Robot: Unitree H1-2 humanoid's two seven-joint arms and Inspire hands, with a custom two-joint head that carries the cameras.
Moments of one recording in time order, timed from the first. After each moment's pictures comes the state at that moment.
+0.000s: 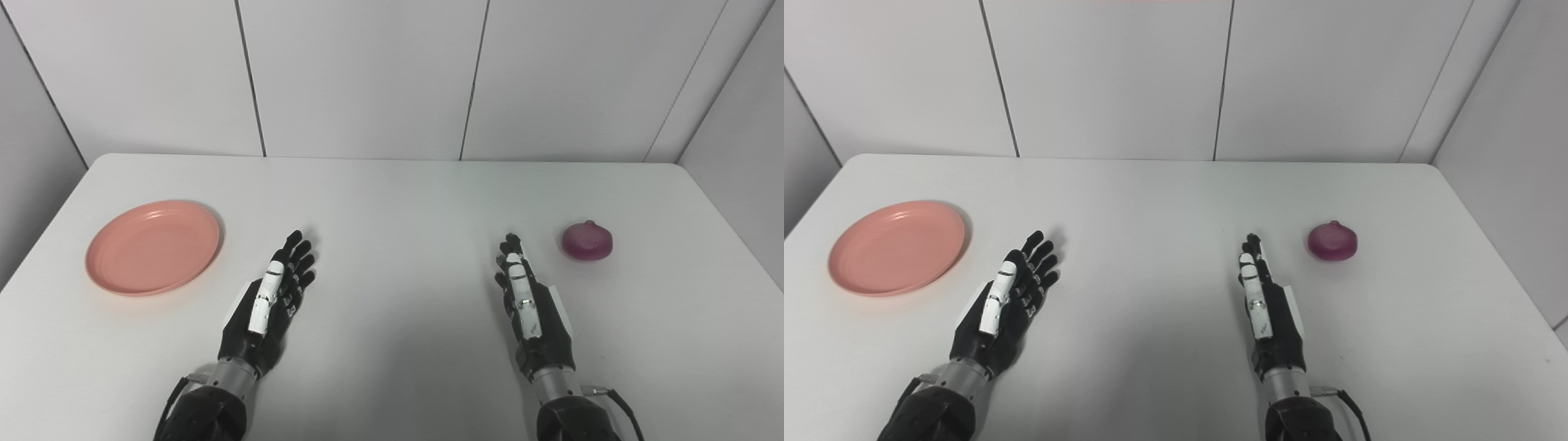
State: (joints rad) left arm 0.00 0.02 -0.04 -0.13 -0.22 0.21 -0.21; right arm 0.06 0.04 0.05 -0.25 0.04 0.22 -0.02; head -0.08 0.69
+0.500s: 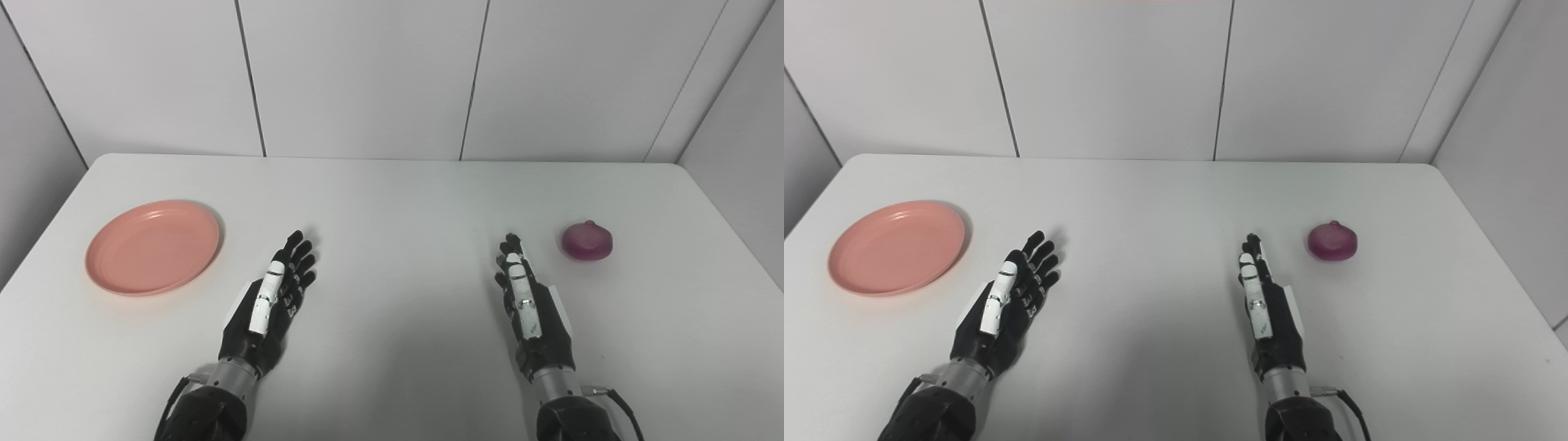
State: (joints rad) left arm 0.00 0.02 -0.04 -0.13 -0.22 0.21 -0.21; right arm 0.06 0.04 0.05 -0.25 0.04 0.22 -0.02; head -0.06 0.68
